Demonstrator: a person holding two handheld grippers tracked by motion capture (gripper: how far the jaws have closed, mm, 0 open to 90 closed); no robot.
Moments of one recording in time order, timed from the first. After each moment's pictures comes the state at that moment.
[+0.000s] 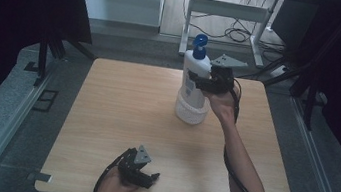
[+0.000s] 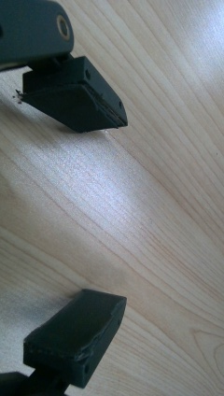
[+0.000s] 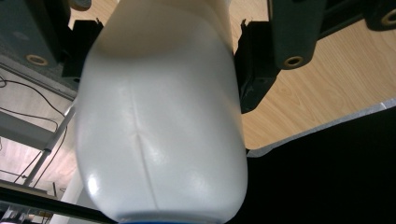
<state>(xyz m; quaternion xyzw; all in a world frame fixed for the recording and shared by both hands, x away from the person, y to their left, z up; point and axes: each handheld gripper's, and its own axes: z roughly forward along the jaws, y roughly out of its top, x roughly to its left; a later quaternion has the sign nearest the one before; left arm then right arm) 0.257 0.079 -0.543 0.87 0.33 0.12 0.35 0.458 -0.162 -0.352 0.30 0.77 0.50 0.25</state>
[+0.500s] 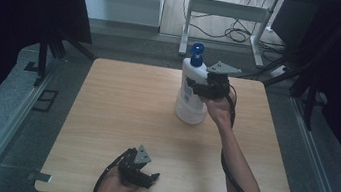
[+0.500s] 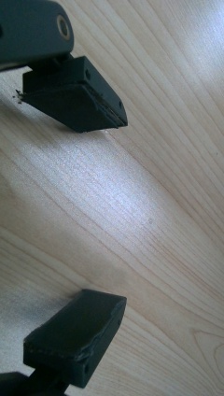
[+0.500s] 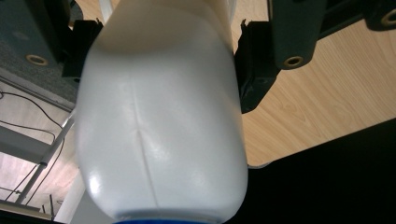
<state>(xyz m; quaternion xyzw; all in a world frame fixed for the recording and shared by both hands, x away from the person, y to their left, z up) 0.258 0.080 -0.543 0.87 0.33 0.12 0.35 0.463 -0.162 -0.381 0.31 0.78 0.49 0.25</state>
